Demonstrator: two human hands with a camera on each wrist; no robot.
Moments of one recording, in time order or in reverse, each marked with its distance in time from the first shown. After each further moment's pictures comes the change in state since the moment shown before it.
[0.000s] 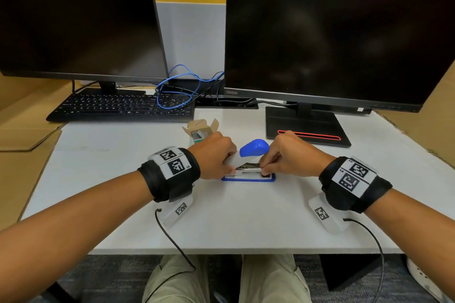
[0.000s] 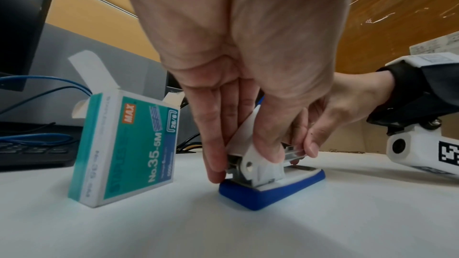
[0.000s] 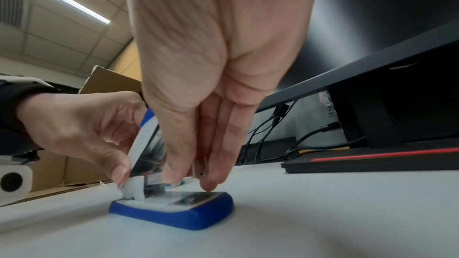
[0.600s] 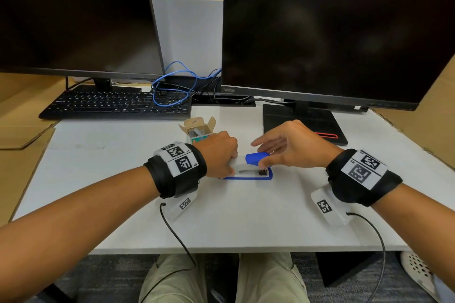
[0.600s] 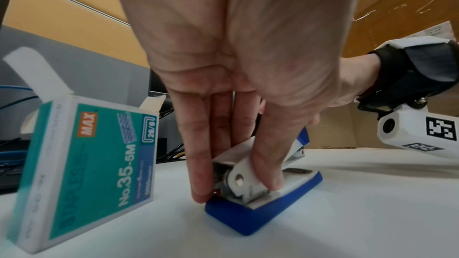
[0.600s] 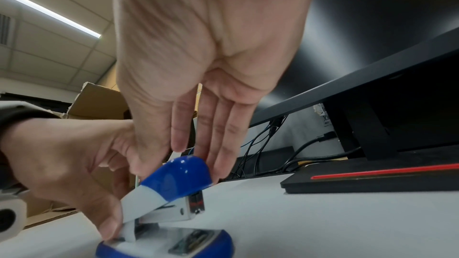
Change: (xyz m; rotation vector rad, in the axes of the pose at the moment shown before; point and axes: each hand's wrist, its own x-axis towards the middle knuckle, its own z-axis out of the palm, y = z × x) left_hand 0.015 0.005 0.006 0.130 -0.076 0.028; right_hand -0.009 -0.003 -0.020 0.186 0.077 0.014
